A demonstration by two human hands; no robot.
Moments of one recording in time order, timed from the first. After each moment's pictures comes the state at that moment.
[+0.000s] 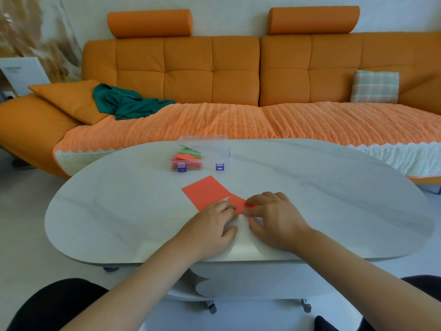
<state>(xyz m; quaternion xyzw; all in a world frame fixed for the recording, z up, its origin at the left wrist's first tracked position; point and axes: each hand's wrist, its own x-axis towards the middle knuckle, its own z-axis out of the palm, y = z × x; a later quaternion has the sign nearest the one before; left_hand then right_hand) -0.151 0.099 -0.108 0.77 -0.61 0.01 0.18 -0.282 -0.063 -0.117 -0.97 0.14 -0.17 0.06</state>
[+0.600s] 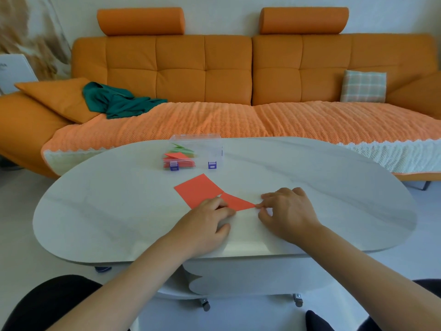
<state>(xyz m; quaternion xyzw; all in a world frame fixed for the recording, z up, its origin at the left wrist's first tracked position) -0.152 0.096 -0.106 0.77 -0.62 -0.03 0.18 -0.312 -0.076 -0.095 -0.96 0.27 -0.12 0.00</state>
